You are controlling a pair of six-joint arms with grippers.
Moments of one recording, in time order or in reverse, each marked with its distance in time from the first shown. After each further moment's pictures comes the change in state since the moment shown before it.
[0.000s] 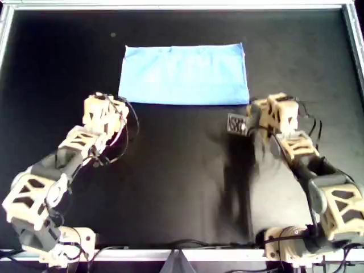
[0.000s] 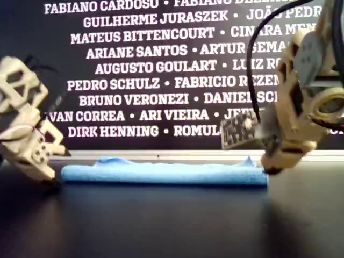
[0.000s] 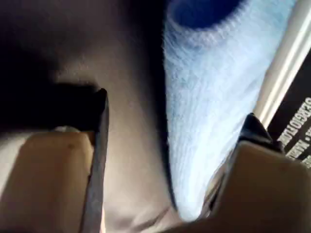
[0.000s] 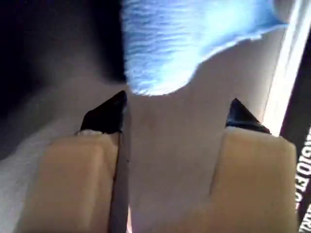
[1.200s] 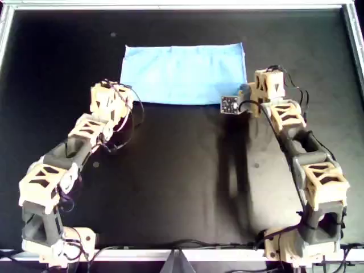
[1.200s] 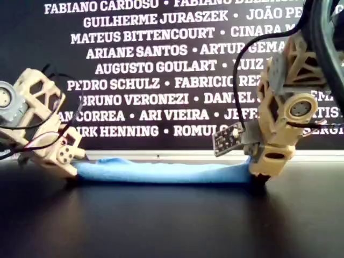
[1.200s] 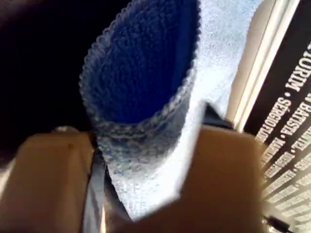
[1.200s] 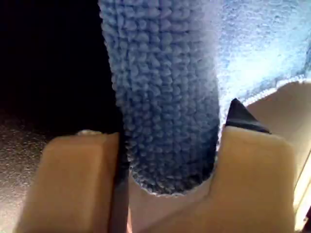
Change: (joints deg) left arm 0.0 -13.4 -17.5 -0.2 0.0 0.0; right arm 1.0 -22.8 -39.9 30.0 0.0 0.0
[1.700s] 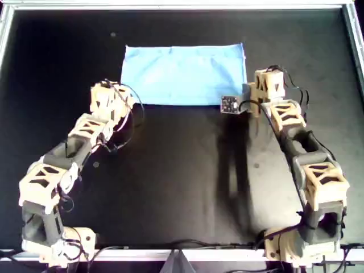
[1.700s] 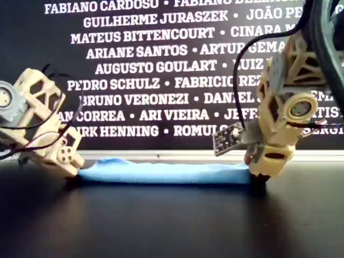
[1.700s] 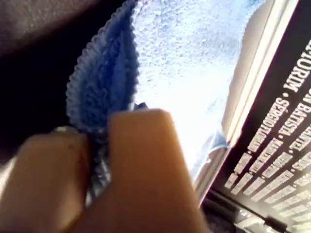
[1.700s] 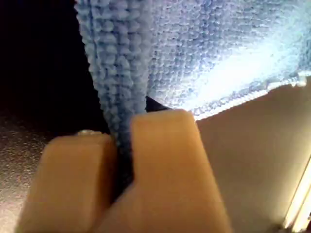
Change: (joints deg) left arm 0.0 0.0 0.2 0.0 0.0 -0.2; right arm 0.0 0.0 0.0 0.0 0.0 0.8
